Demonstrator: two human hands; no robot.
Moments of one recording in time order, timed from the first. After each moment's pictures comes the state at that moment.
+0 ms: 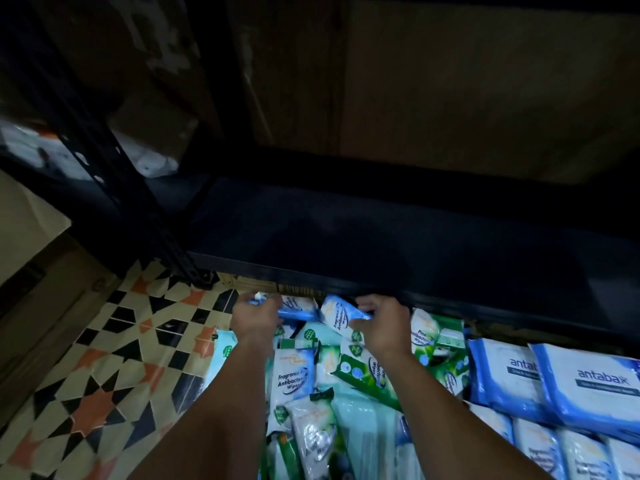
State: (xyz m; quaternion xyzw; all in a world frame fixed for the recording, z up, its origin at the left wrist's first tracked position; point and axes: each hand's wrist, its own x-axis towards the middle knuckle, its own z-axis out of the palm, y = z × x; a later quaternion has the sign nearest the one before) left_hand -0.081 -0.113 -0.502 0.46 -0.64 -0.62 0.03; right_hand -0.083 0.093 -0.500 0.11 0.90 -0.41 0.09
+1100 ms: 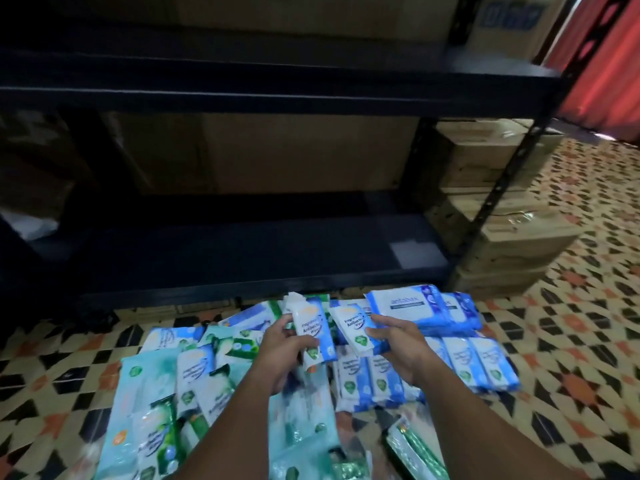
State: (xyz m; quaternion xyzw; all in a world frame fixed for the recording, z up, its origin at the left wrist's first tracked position) left_hand 0.047 0.078 -0.416 0.13 -0.65 -0.71 -0.24; right_hand 0.078 0.305 -0.426 0.33 0.61 -0.71 0.08
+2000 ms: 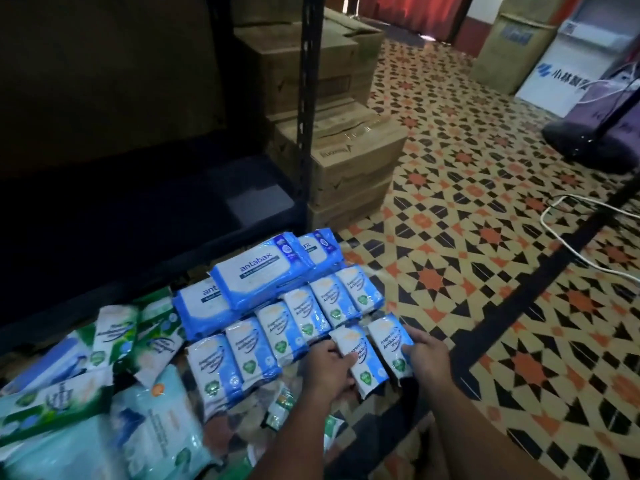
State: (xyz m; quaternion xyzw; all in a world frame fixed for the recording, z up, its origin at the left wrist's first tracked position) left_hand 0.168 0.347 -0.503 0.00 -0.72 -0.54 -0.44; right_hand 0.269 0.489 -0.495 0.62 0.53 -0.56 -0.13
